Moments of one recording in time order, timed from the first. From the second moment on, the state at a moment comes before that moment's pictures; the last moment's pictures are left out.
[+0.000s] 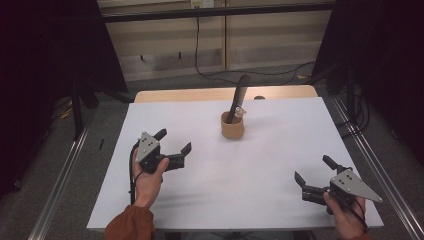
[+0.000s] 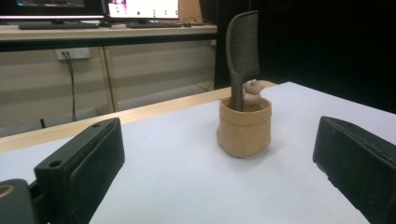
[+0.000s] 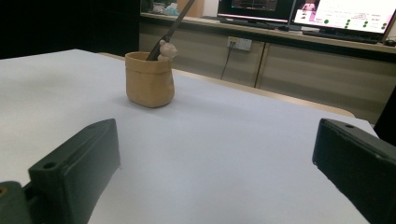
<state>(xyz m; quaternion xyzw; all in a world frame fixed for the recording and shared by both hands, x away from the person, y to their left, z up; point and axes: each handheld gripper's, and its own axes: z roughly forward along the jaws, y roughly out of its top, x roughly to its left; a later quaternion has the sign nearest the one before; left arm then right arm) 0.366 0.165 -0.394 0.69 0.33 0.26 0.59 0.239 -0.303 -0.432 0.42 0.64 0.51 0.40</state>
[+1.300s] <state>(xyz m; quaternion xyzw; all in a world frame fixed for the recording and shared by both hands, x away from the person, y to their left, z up) 0.311 0.209 -0.419 0.67 0.39 0.28 0.56 0.238 -0.305 -0.431 0.43 0.63 0.51 0.40</state>
